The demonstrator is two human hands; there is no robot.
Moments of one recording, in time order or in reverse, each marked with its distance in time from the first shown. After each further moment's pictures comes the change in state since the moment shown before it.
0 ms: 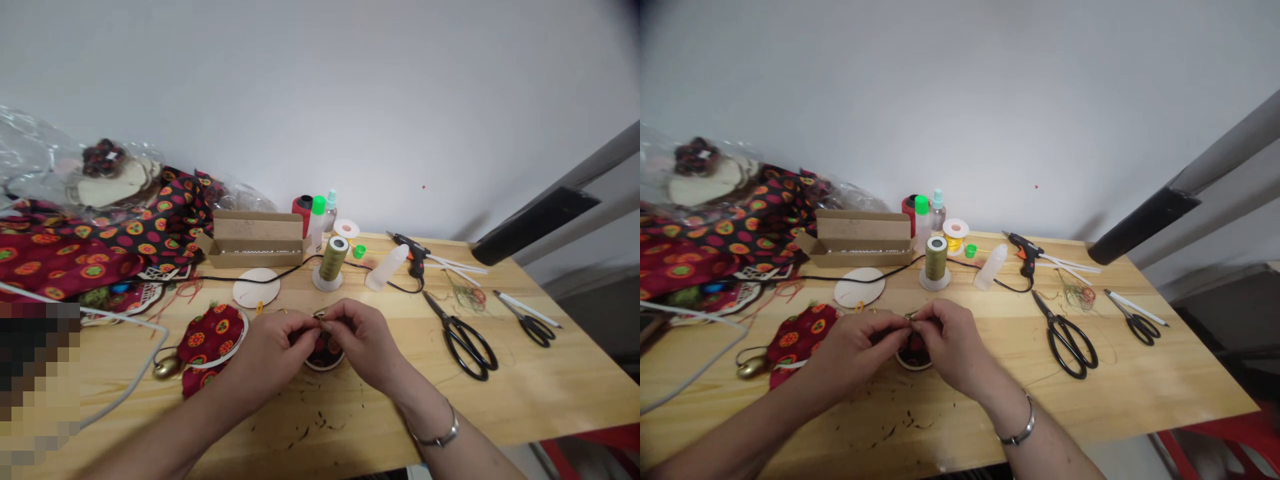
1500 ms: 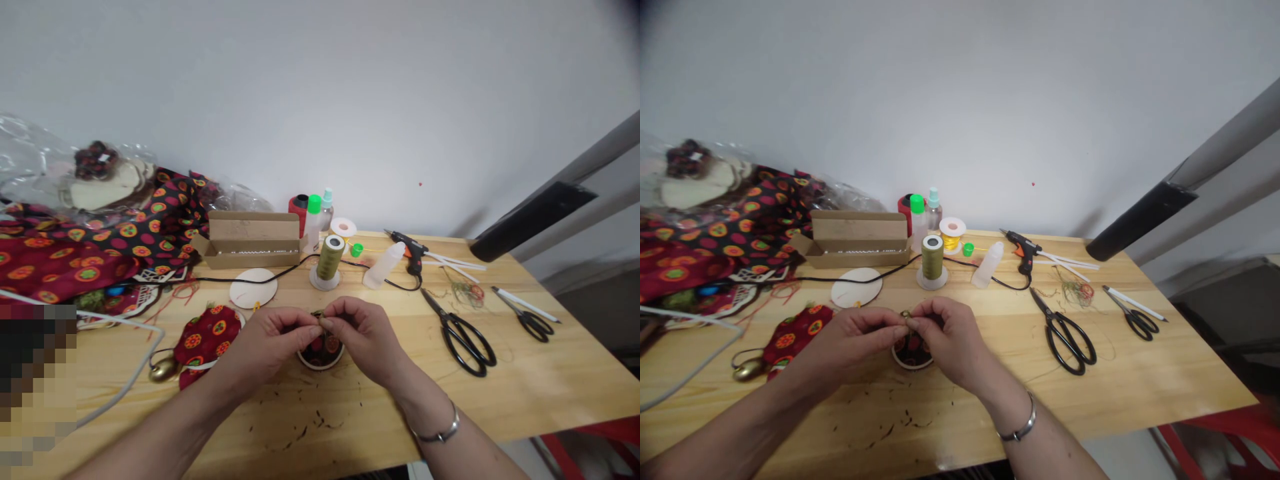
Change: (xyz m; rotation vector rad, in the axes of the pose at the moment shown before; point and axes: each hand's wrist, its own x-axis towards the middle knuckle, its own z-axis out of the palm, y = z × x) left_hand 0.003 0.000 -0.003 -0.591 -0.090 -0.258; right_hand 0.001 -0.009 -0.004 0.198 -0.016 0.093
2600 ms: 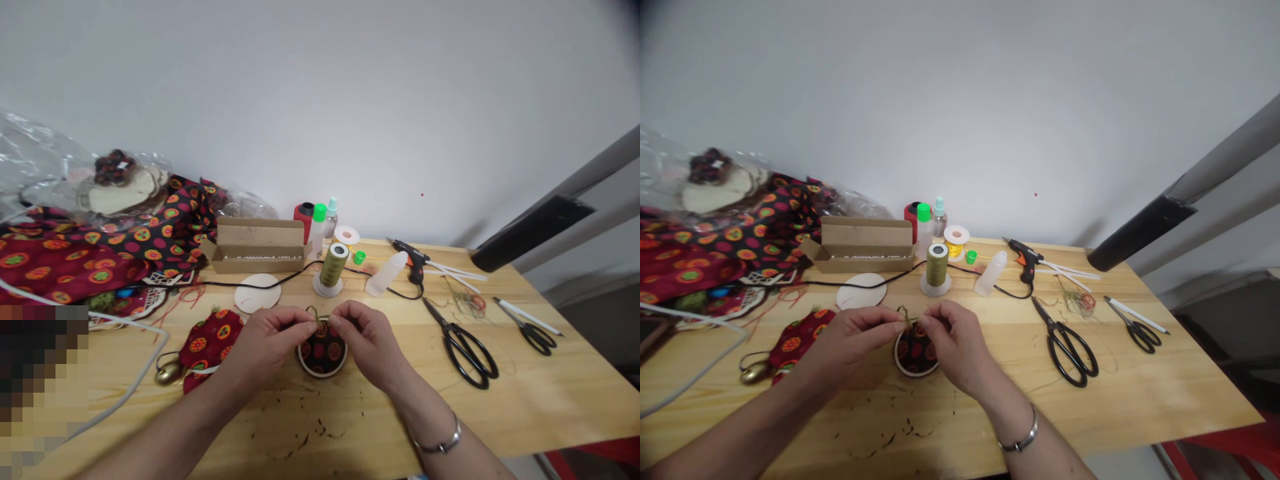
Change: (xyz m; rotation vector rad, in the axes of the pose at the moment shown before) left_hand 0.001 0.005 -0.003 0.002 0.152 0.003; right_hand 0.001 0.002 -0.003 -0.066 0.022 -0.005
